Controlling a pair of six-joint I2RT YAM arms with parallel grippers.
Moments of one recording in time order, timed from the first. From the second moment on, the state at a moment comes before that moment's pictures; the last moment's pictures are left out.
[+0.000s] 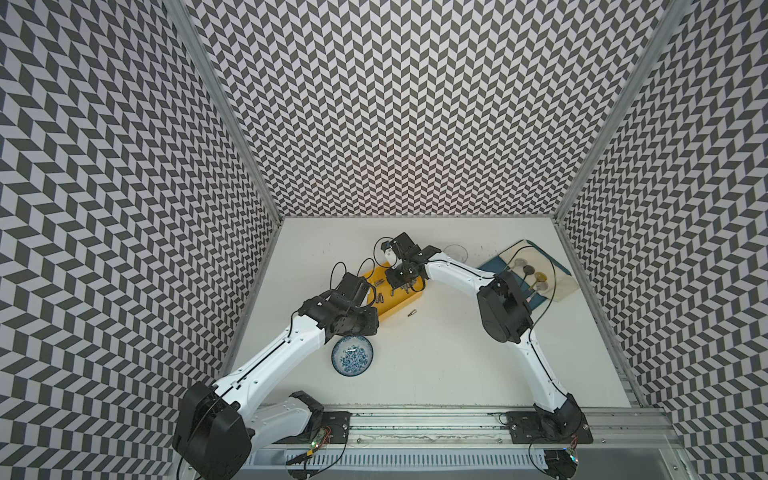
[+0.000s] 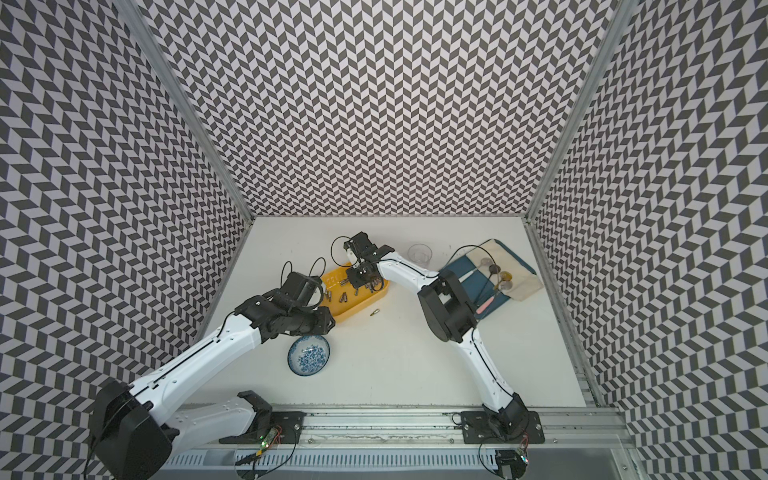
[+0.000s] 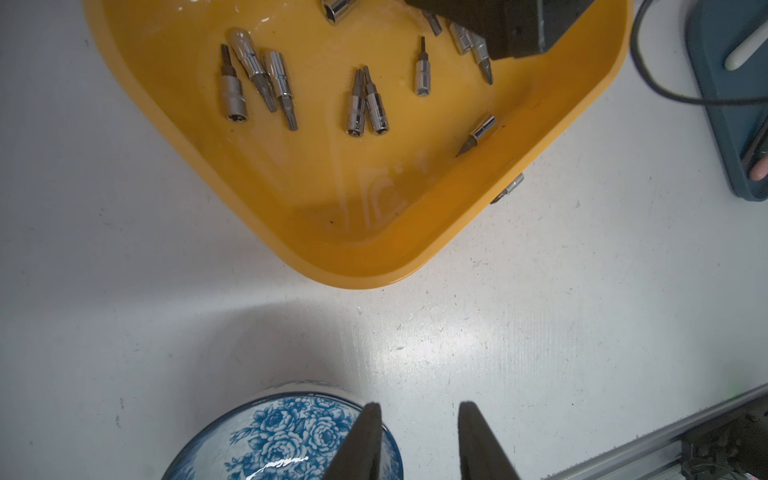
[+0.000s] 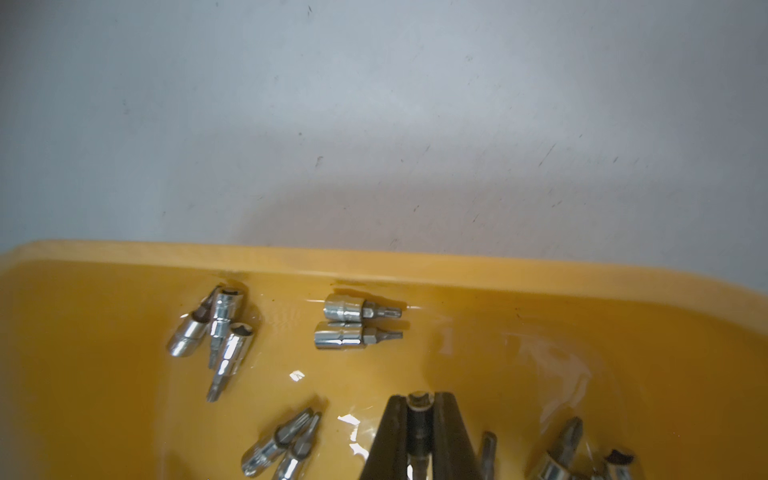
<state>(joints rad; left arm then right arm) -0.54 1.15 0.87 -0.80 0.11 -0.52 0.72 2.42 2.02 -0.62 -0.16 0.15</state>
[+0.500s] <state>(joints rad) -0.54 1.08 0.86 -0.73 0.23 -0.54 0.72 2.43 2.04 -0.63 -0.15 0.13</state>
